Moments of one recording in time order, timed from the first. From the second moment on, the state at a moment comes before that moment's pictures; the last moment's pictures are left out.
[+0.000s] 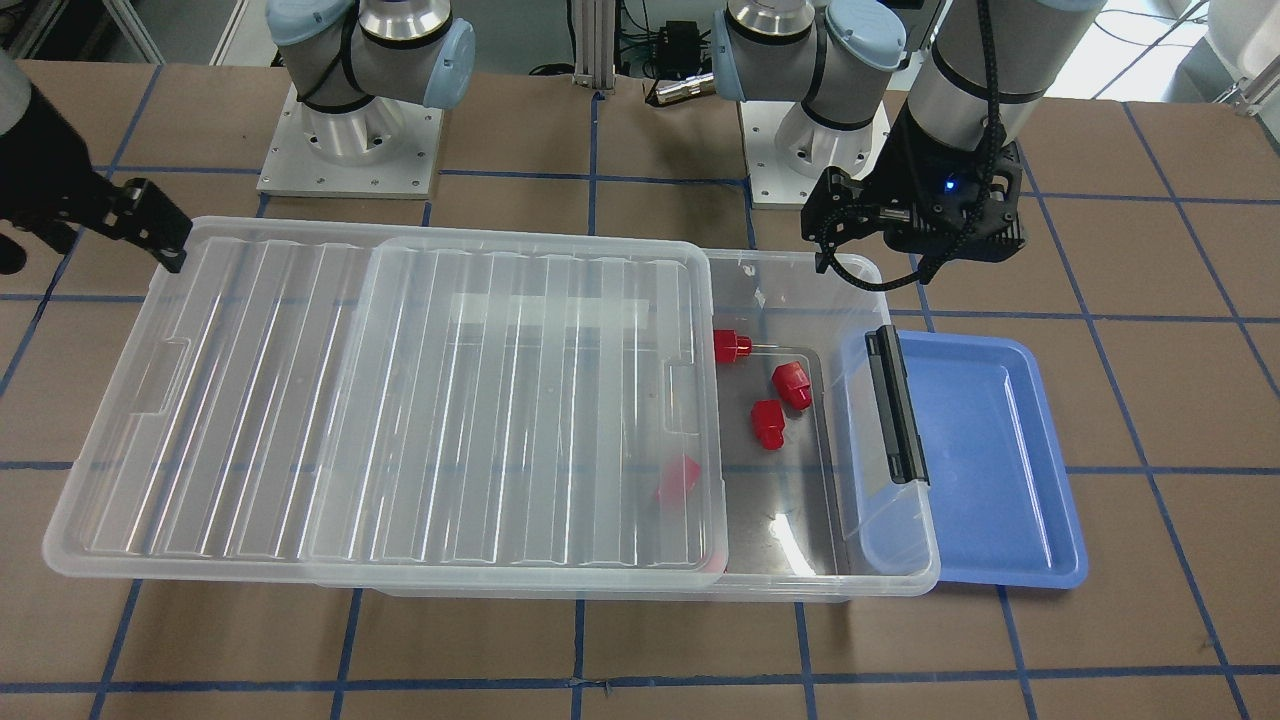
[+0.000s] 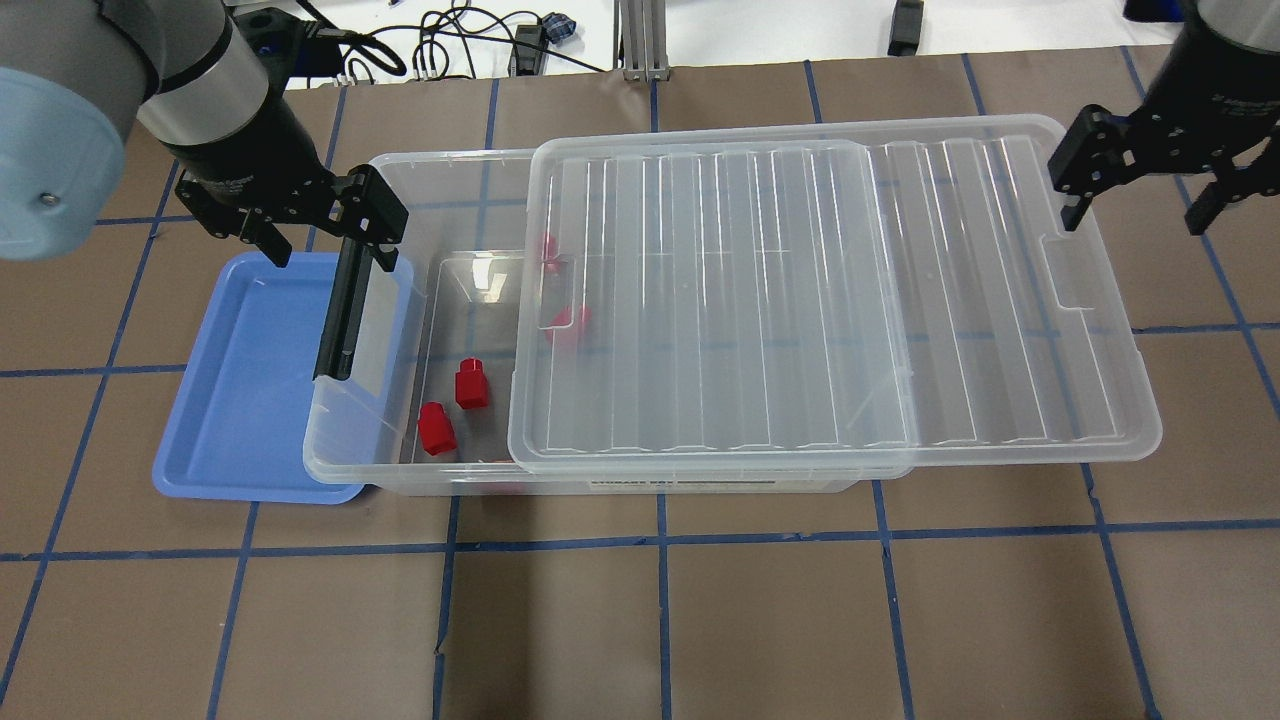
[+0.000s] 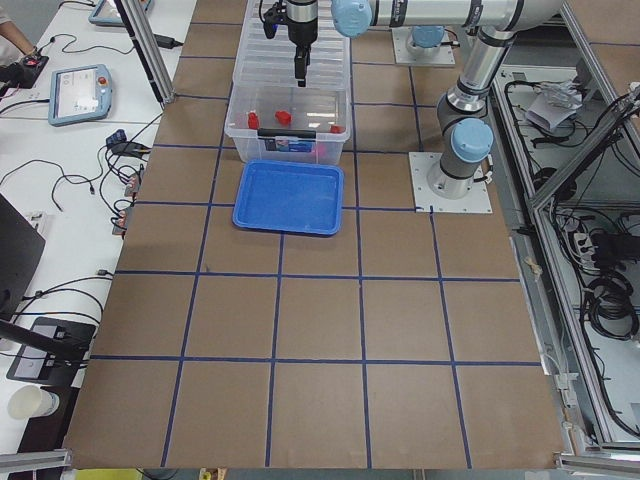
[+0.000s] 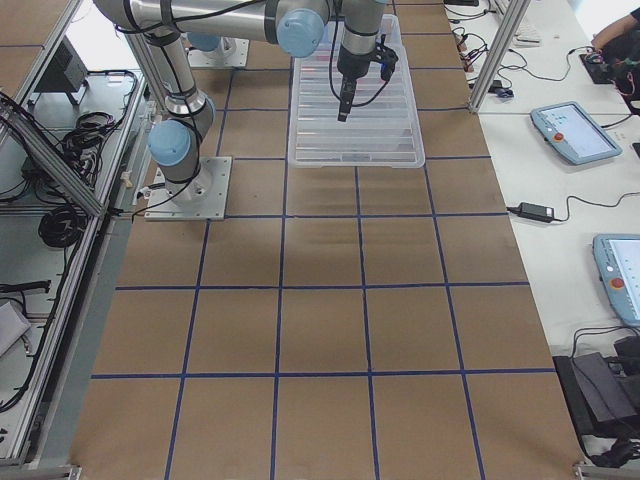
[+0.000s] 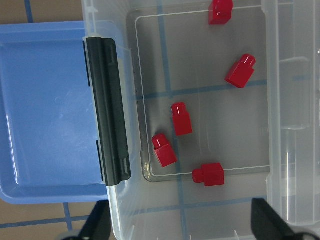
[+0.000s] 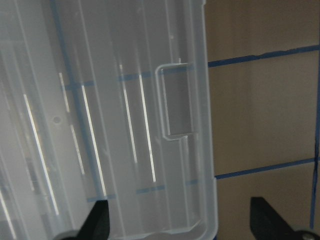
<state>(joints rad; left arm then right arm) -1.55 -1.57 -1.60 -1.56 1.57 0.12 1.29 -1.52 1.52 -1.48 -1.67 -0.14</state>
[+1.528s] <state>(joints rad) -1.55 -1.57 -1.60 -1.55 1.57 0.12 1.12 -1.39 1.70 -1.79 -1.64 -0.39</state>
